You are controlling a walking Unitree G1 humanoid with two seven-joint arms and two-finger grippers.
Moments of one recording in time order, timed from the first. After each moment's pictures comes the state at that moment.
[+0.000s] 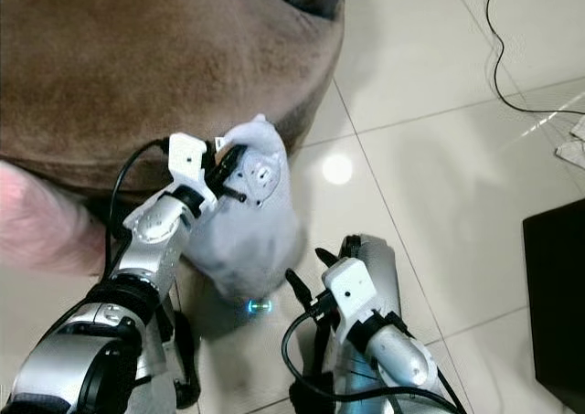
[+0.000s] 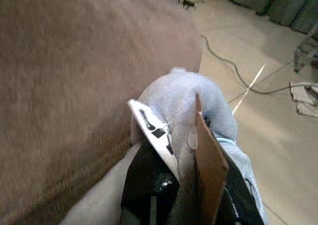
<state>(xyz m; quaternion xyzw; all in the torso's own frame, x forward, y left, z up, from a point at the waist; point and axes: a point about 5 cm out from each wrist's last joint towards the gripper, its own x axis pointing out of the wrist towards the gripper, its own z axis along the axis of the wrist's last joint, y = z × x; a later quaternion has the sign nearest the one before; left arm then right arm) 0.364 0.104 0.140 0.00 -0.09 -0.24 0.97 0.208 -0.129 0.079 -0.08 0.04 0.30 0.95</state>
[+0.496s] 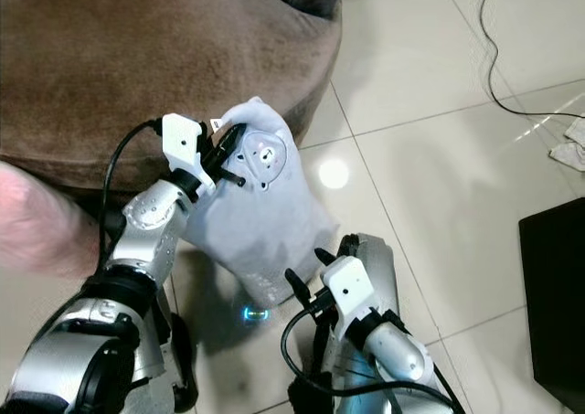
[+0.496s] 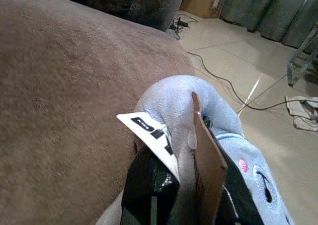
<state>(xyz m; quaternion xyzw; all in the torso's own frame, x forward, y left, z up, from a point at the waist) 0.370 0.107 0.164 0.01 -0.12 -0.24 0.96 0.215 -0.129 0.075 -0.08 0.05 0.30 0.95</state>
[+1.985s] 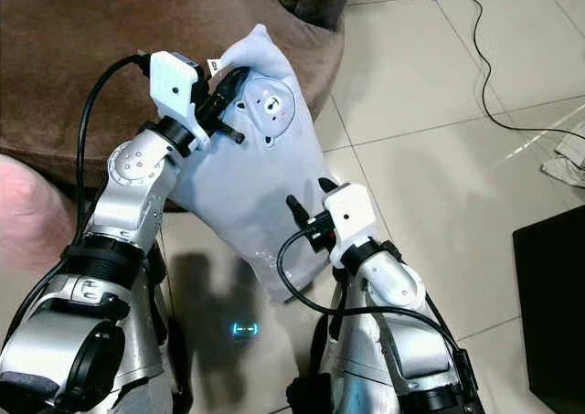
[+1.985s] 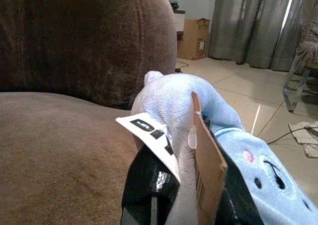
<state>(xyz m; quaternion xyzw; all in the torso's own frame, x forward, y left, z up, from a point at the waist) 0.373 0.101 0.235 0.07 -0.21 -0.27 0.94 0.275 -0.122 0.139 -0.09 -0.04 0.26 0.96</state>
